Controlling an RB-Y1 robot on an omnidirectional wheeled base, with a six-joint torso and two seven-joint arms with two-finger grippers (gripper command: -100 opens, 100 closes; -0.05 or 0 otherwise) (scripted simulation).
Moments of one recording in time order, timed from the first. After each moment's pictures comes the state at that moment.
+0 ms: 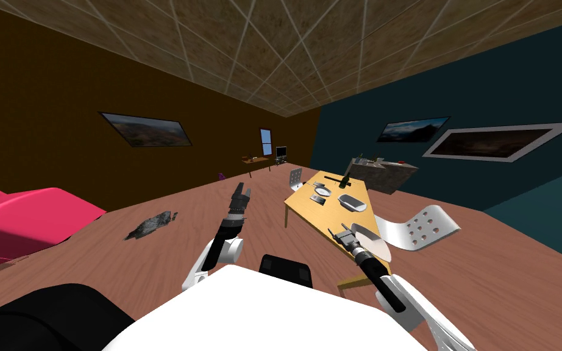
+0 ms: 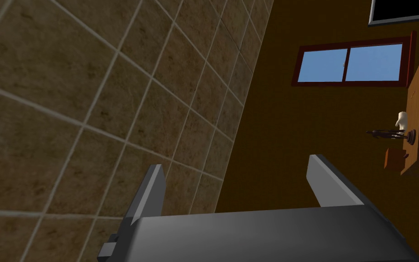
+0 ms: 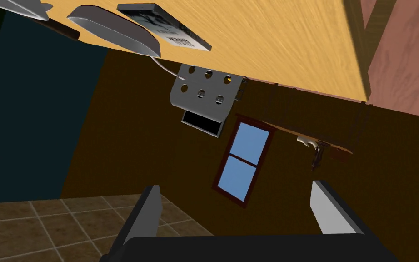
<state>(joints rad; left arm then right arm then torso) 0.51 0.04 -0.01 -2.23 -0.03 -0.41 0.01 0.33 -0.59 0.09 -1.51 0.66 -0.25 0.83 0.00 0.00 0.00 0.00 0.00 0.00</state>
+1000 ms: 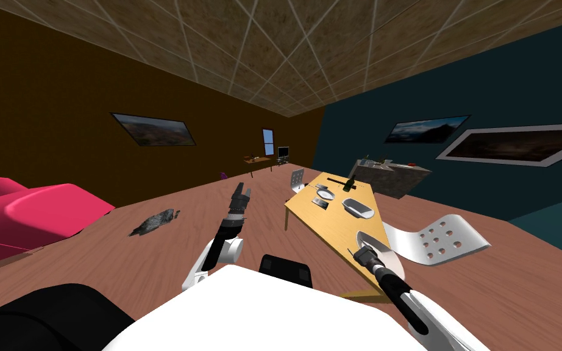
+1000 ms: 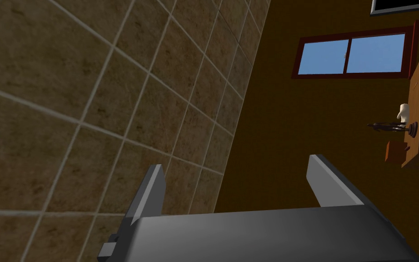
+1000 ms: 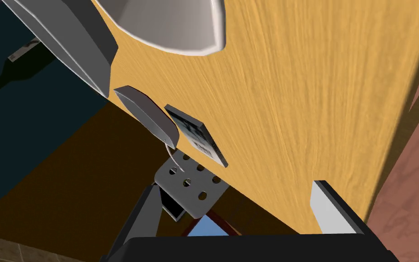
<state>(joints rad) 0.51 0.04 -0.01 -2.23 -0.03 -0.41 0.01 0.31 -0.67 0.08 -1.25 0.83 -0.15 0.96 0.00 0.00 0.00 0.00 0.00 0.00</state>
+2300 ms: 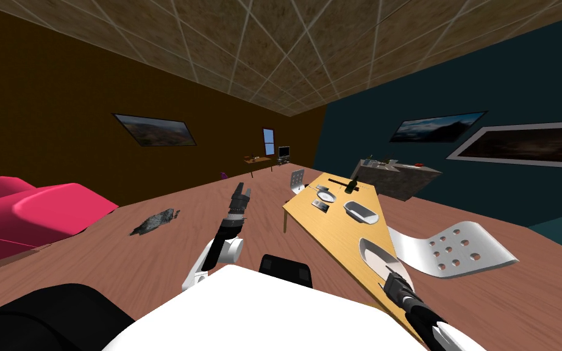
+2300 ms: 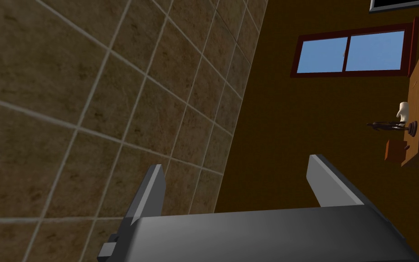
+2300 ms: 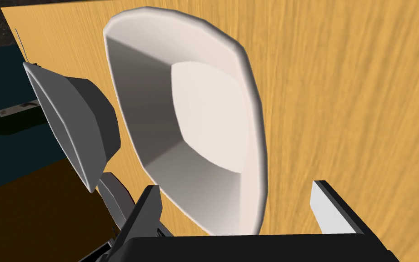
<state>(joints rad) 0.51 0.04 -0.01 -2.23 -0.03 -0.41 0.01 0.31 -0.70 0.08 -0.99 0.99 -0.05 1.08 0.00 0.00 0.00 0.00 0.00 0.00</state>
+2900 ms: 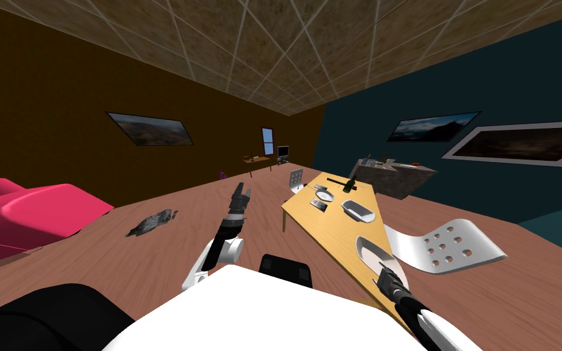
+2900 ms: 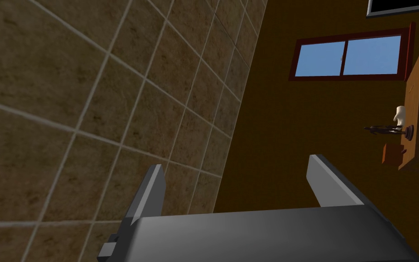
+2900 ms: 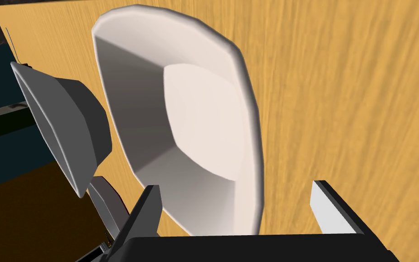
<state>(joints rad) 0.51 0.04 -0.01 -2.23 -0.03 -0.41 0.01 0.26 -0.71 0.17 -0.96 0.97 0.00 1.06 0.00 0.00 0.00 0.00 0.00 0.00</state>
